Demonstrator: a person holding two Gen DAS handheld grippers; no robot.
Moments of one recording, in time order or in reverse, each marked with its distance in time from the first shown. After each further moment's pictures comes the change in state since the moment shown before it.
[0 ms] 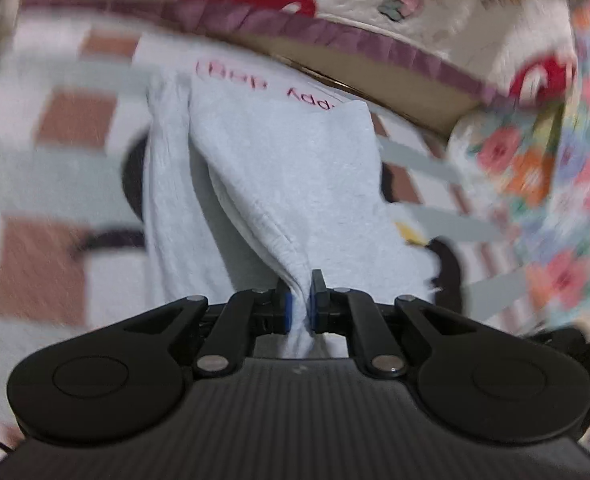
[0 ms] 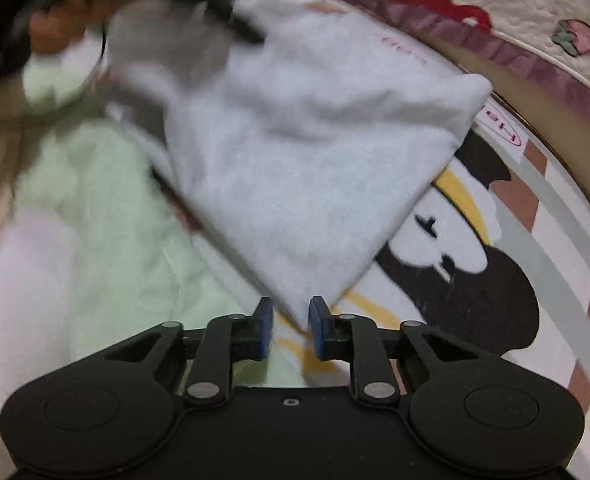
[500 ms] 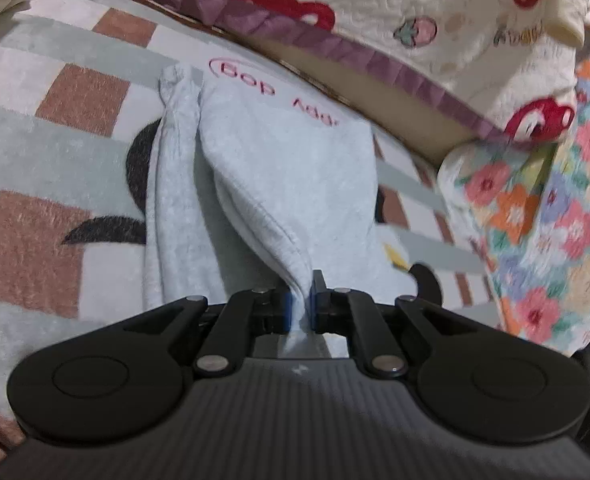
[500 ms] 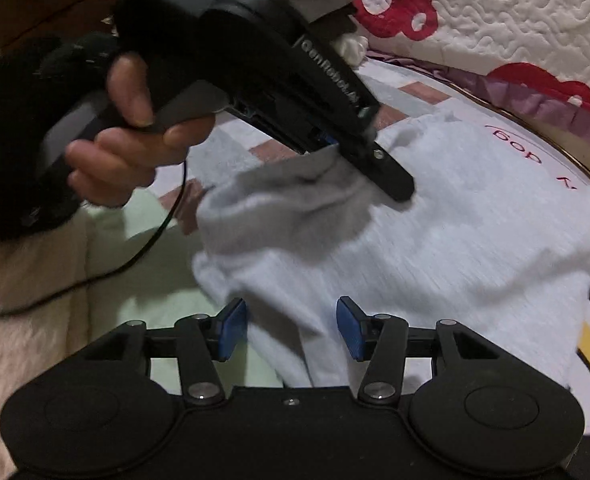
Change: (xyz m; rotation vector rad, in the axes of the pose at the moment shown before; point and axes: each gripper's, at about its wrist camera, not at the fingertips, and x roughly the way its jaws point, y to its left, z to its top) left arm -0.004 0.010 0.003 -0.069 -0.039 -0.047; right arm 0.051 0.063 0.083 -0.040 -0.150 0.197
